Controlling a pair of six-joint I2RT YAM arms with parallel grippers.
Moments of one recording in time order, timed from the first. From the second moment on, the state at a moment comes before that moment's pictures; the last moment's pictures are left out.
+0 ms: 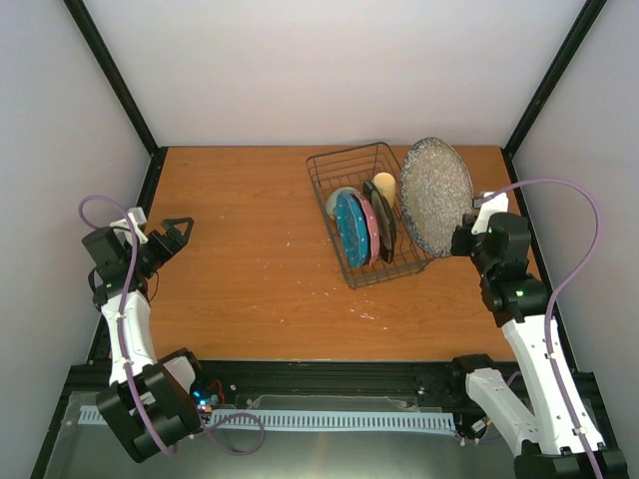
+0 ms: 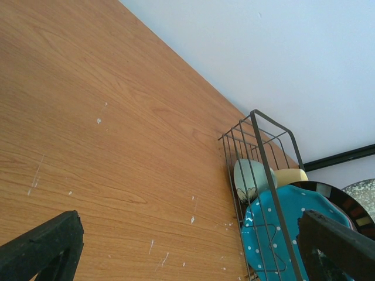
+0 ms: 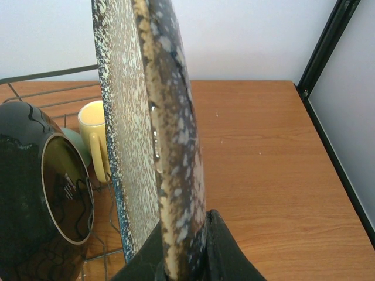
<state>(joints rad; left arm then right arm) 0.54 0.95 0.64 -0.26 0.84 -0.45 0.11 0.76 0.85 -0.48 0.11 0.04</state>
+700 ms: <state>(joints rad) 0.54 0.94 0.64 -0.26 0.82 -0.44 0.34 0.81 0.80 -0.41 0.31 -0.02</state>
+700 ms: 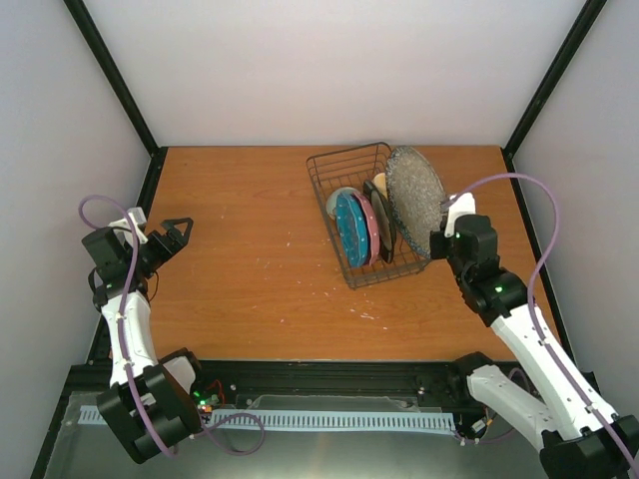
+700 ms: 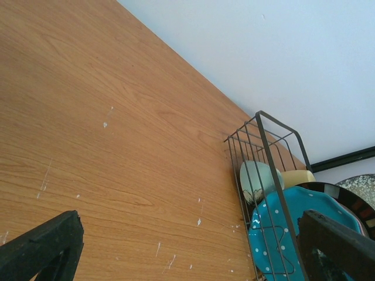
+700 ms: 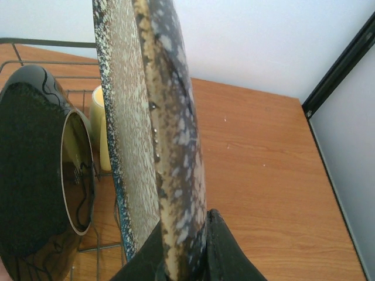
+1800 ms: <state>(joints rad) 0.54 0.94 0.63 -0.26 0.81 -0.41 0.76 0.91 0.74 -0.37 0.87 0.09</state>
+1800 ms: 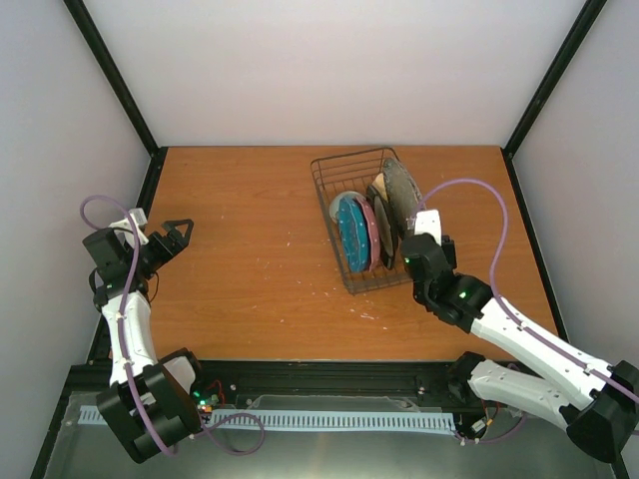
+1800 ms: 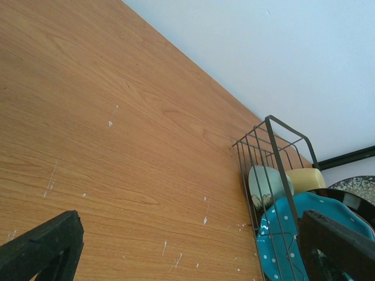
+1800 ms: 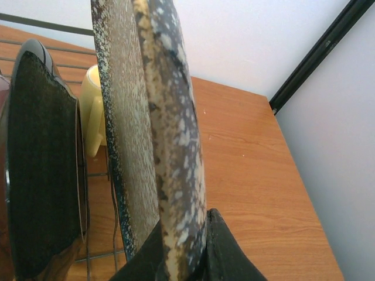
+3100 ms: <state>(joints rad) 0.54 0.95 0.63 -0.26 0.80 -0.40 0.76 0.92 0.76 -0.50 0.88 0.31</state>
